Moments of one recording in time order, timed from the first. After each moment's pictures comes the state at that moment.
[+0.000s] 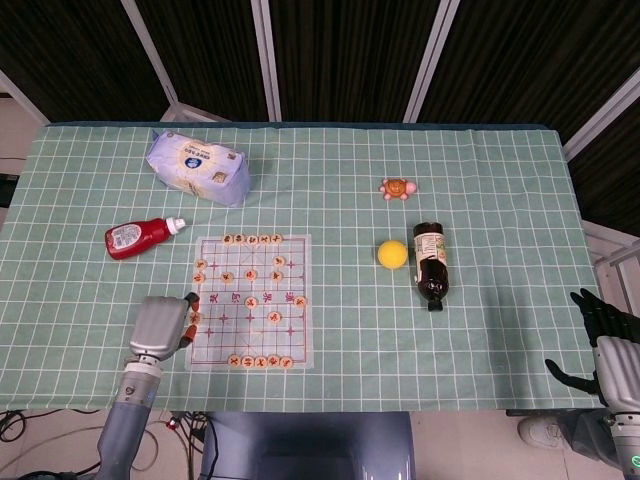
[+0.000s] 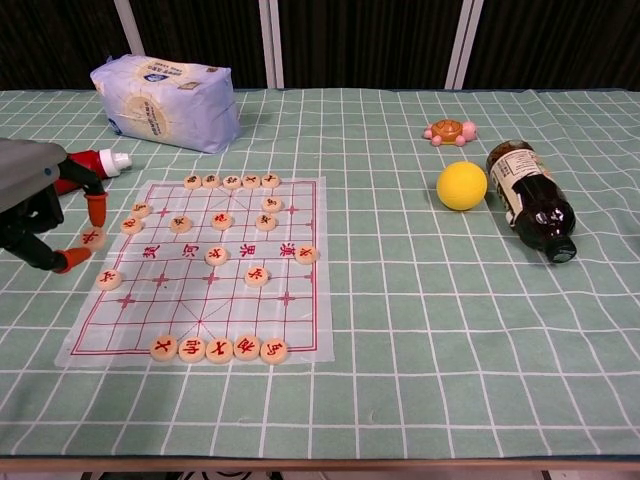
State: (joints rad) left arm -0.44 -1.53 -0.13 -1.91 1.01 1.37 0.93; right arm 0.05 -1.03 0.06 -1.68 -1.44 1.43 0.20
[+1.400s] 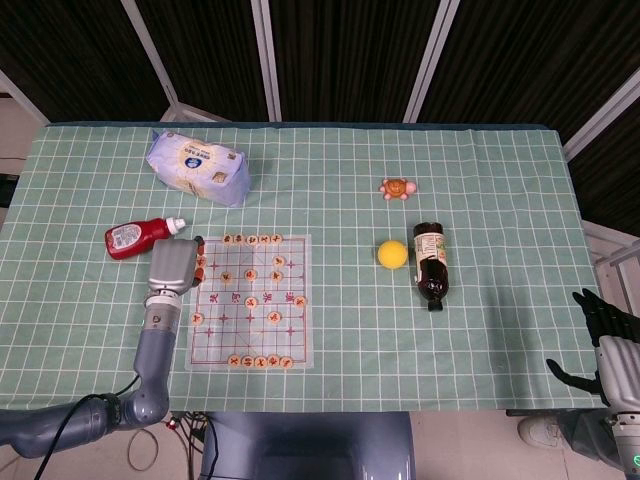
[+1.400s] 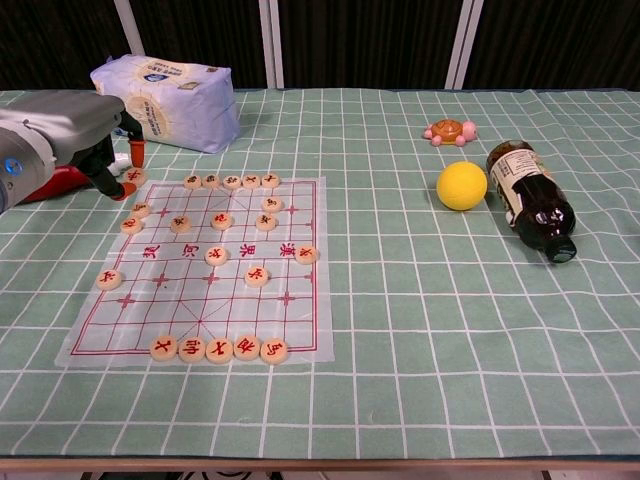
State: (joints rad) left arm -0.71 -1.66 -0.31 -1.48 0.75 1.22 0.90; right arm 0.05 -1.03 0.06 -1.68 -1.44 1.42 0.22
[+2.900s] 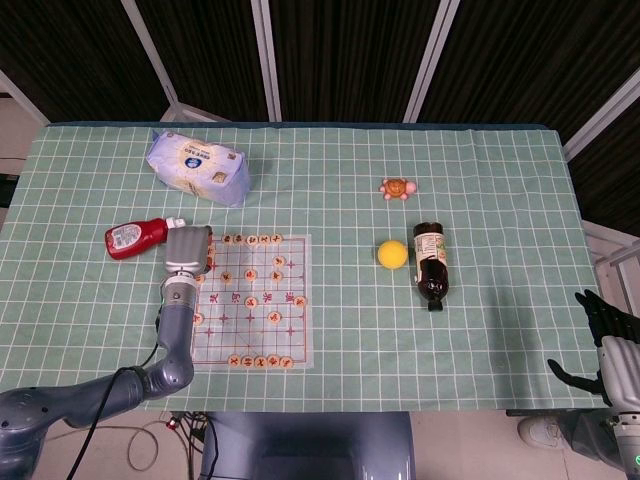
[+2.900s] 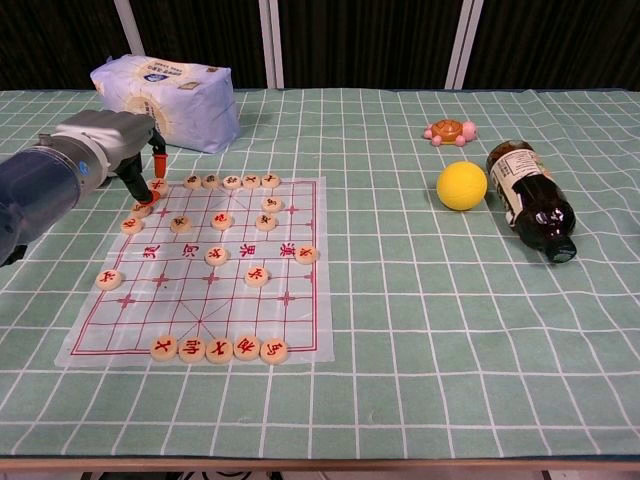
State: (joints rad) left arm -0.86 -1.81 -0.34 -1.14 0.59 1.08 0.88; right arm 0.04 -1.02 0.07 -1.69 -1.42 1.40 0.23
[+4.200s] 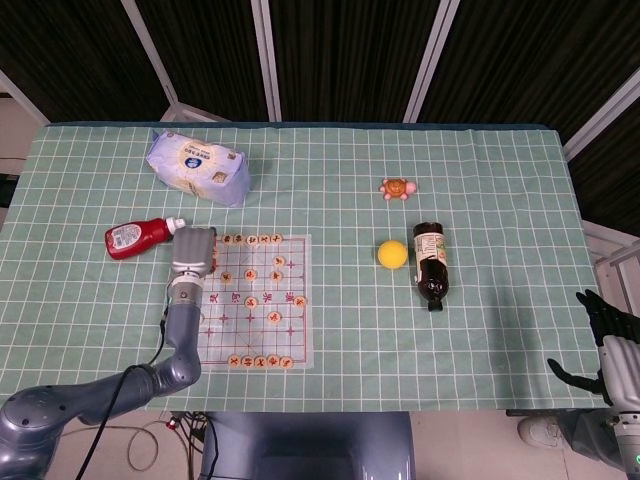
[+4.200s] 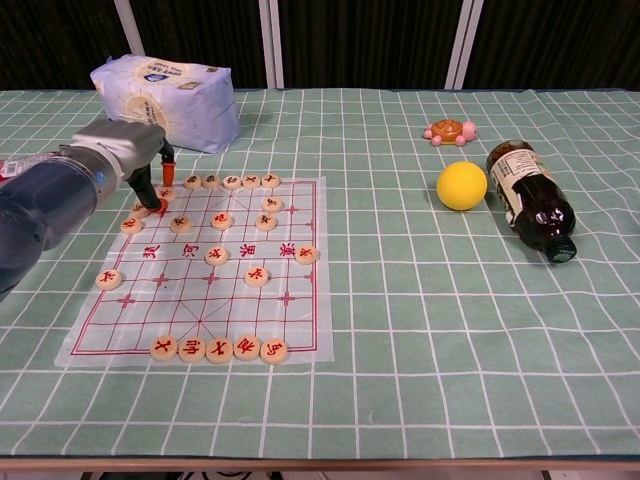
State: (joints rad) left arm -0.89 -1.86 -0.33 -1.05 0.58 1.05 0.87; right arm 0.04 -1.02 0.07 -1.70 -1.41 1.40 0.26
